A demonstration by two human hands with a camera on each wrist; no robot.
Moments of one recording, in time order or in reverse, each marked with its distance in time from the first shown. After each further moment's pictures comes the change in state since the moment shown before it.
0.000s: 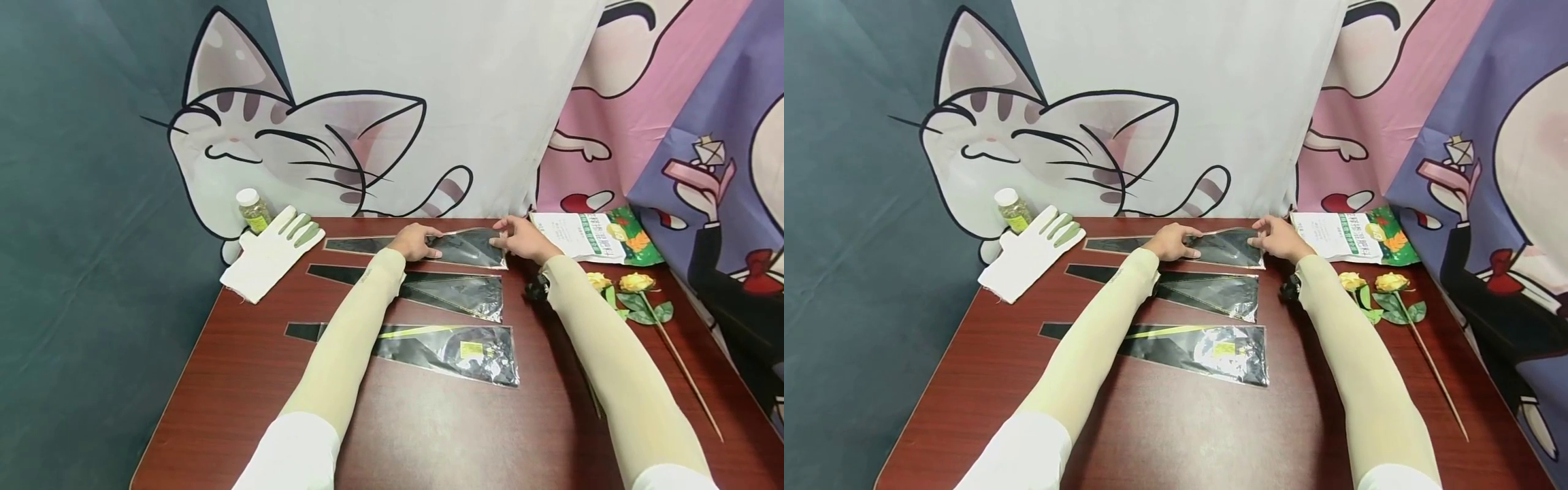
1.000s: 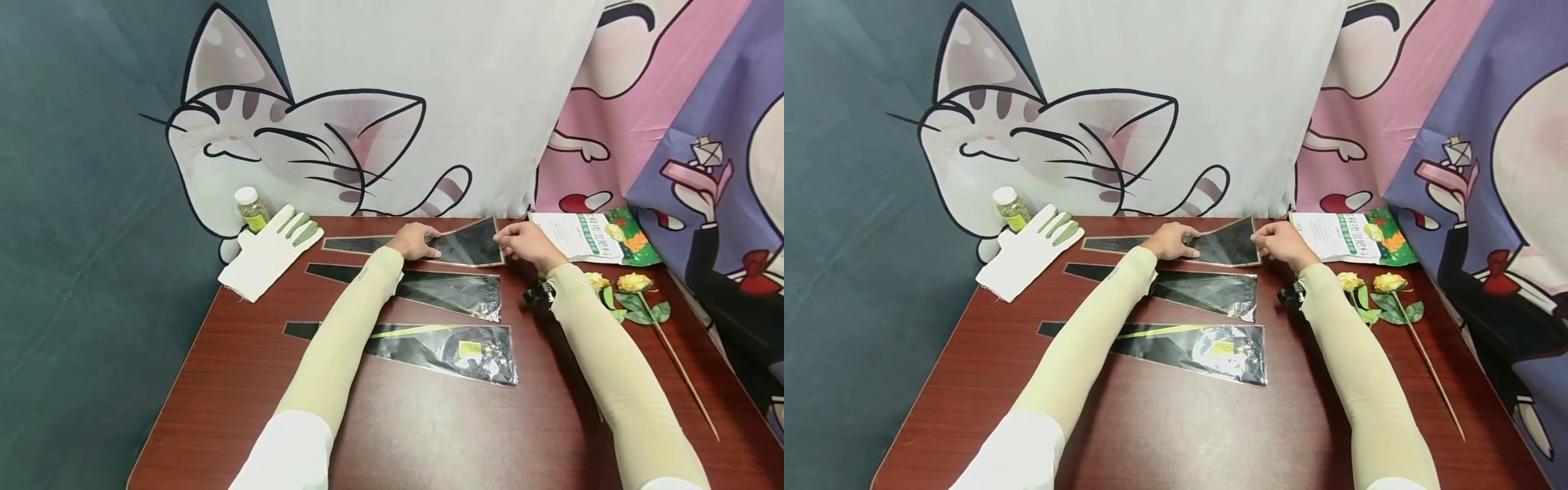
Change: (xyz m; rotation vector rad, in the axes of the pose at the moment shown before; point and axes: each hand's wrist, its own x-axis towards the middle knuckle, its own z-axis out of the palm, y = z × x) left_hand -0.006 0.003 -0.005 -0.014 -0.011 0.011; right_hand -0.024 -0.013 0.001 0.173 0.034 0.128
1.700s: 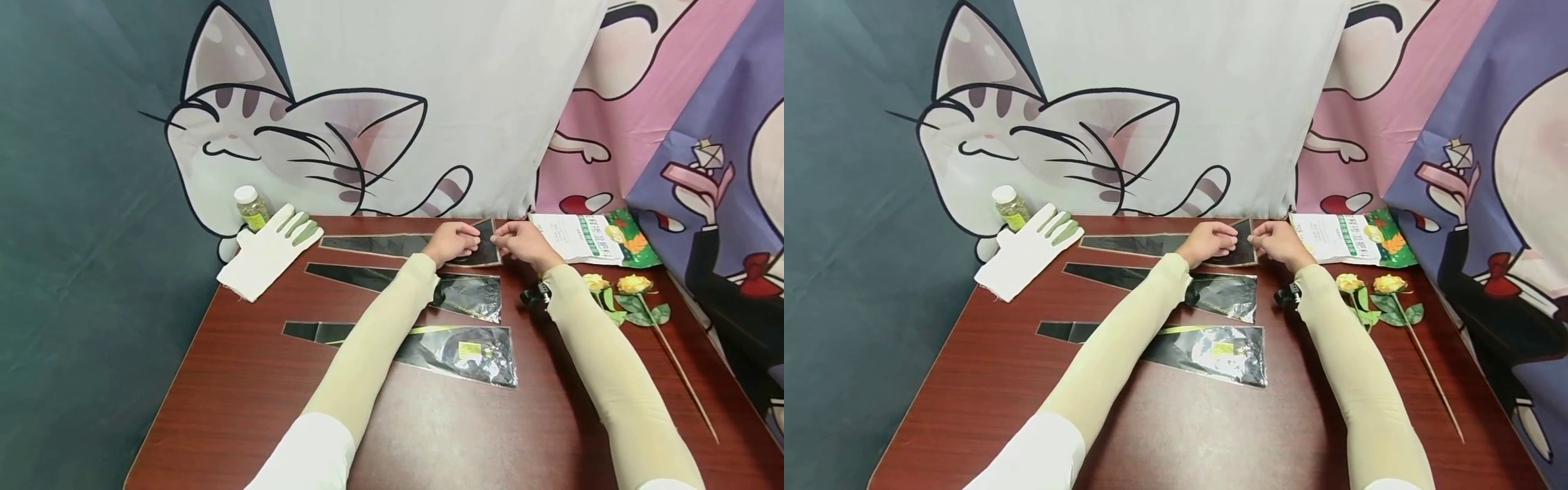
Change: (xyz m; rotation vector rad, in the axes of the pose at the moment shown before) left_hand 0.017 0.070 0.038 -0.960 0.127 0.015; right_hand 0.003 -0.002 0.005 -0.036 0.029 -0.016
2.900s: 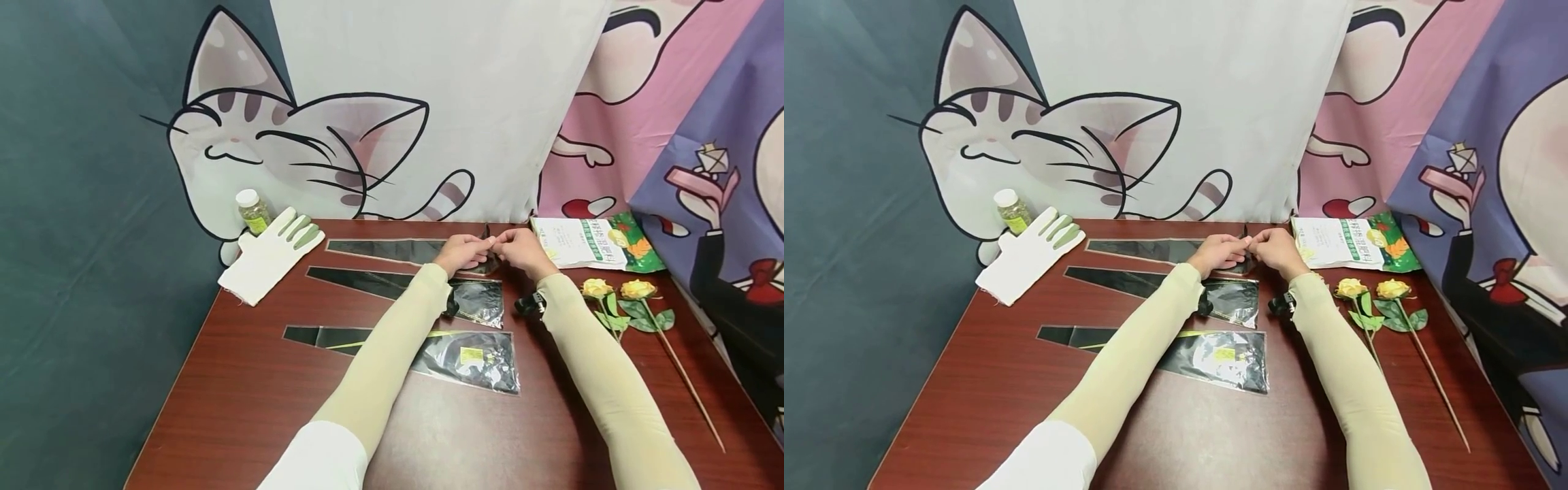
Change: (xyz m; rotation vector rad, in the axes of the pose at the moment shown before) left_hand 0.002 -0.006 0.028 -0.136 0.086 -0.164; right_hand -0.003 -0.004 0.015 -0.032 0.098 0.003
